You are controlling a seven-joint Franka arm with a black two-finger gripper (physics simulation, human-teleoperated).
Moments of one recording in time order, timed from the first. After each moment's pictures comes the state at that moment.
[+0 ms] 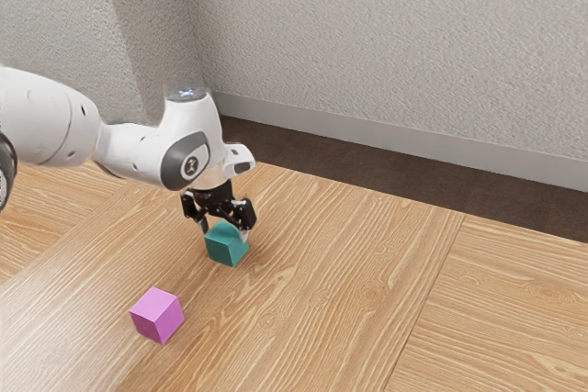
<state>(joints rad) -0.08 0.35 0.08 -2.00 -0.04 2.37 -0.11</state>
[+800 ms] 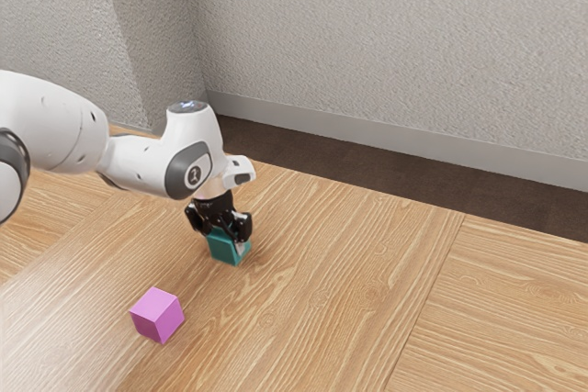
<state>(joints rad) -0.07 0.40 0.08 -1.99 -0.08 2.40 -0.03</state>
